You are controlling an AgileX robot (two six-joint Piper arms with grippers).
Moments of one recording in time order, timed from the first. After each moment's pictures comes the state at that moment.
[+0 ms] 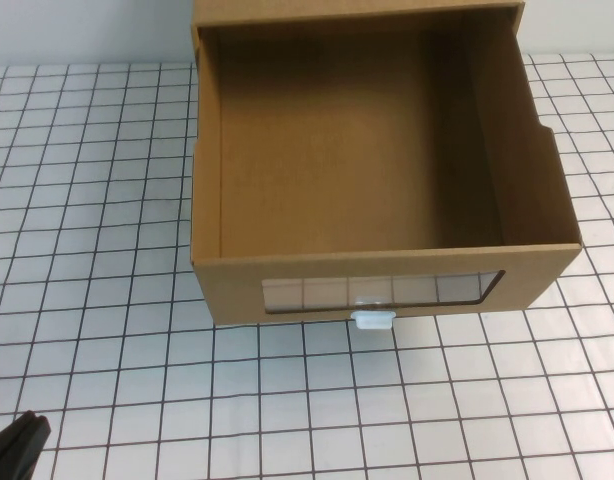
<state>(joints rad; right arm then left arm) 0.40 0.43 -0.43 -0.20 0.23 0.29 -0.37 0.04 0.03 -0.20 0.16 0.26</state>
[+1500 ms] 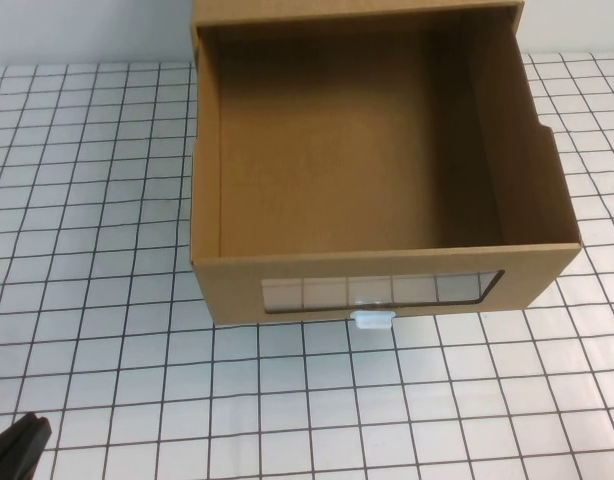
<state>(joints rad) 0.04 -0.01 0.02 0.10 0.29 -0.07 -0.37 0.04 0.03 -0.20 0.17 0.26</state>
